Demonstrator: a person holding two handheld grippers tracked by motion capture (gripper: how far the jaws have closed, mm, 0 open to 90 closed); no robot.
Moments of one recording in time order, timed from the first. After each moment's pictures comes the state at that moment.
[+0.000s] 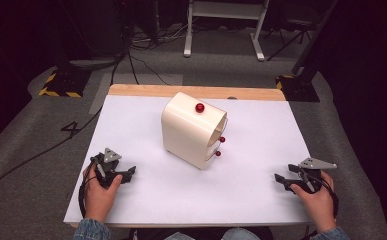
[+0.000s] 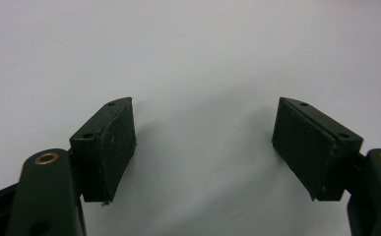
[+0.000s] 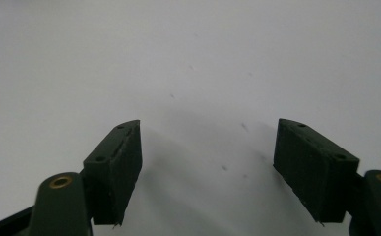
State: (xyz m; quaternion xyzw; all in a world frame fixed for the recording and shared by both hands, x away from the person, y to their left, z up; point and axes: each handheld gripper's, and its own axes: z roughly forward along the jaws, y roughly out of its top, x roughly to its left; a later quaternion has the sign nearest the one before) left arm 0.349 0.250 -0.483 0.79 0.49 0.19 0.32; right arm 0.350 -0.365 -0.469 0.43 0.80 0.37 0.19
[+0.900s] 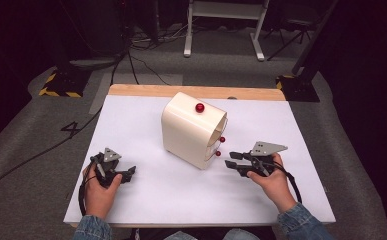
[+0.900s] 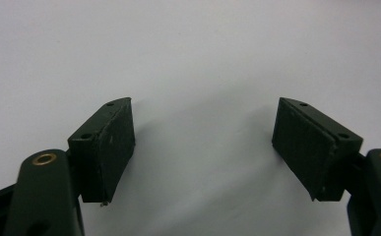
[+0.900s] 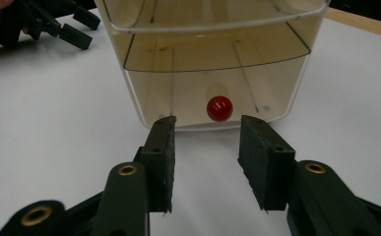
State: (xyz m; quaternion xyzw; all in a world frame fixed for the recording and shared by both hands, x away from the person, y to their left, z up) left arm 0.349 0.251 -0.483 0.79 0.49 0.18 0.32; right arm 0.386 -0.220 -0.443 0.25 0.83 0.49 0.11
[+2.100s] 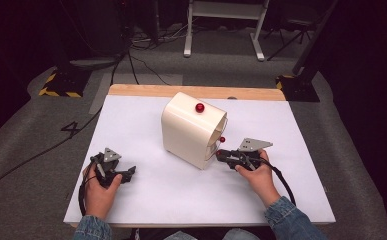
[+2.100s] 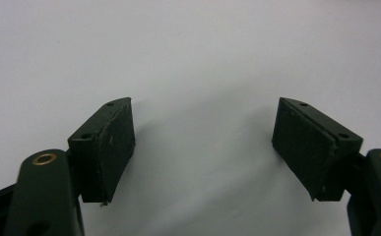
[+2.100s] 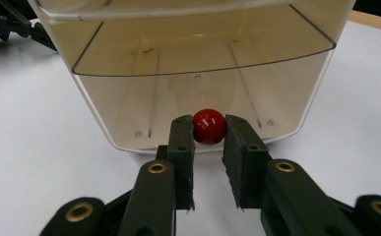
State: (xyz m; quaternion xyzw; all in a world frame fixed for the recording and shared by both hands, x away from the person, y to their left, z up) left arm 0.349 0.251 -0.483 0.79 0.49 0.18 0.32; right arm 0.408 -0.201 -0.466 0.25 0.82 0.50 0.11
